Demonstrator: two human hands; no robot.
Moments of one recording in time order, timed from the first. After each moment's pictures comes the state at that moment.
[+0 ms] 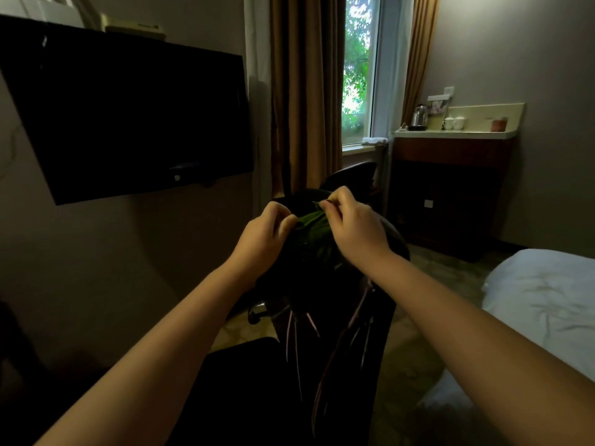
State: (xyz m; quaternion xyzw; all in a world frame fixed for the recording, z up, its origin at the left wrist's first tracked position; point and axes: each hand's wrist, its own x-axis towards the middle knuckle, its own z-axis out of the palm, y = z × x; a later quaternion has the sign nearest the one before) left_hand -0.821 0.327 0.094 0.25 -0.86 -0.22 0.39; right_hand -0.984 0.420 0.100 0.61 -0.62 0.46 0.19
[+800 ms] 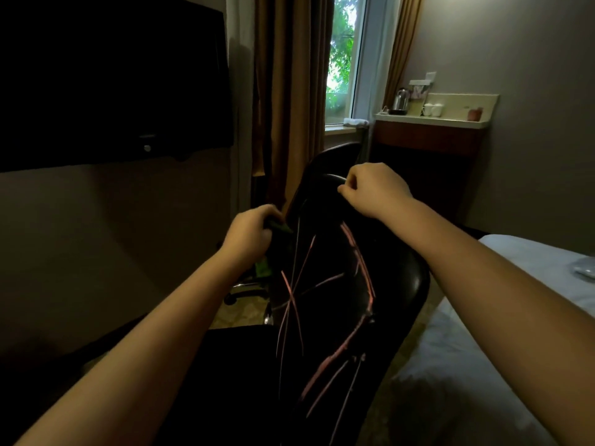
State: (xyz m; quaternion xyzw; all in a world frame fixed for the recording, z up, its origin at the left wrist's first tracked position) left_hand -0.825 0.287 0.058 0.29 -0.86 -0.28 0.33; right_hand -1.019 0.406 0.141 0.54 -0.81 0.18 0.17
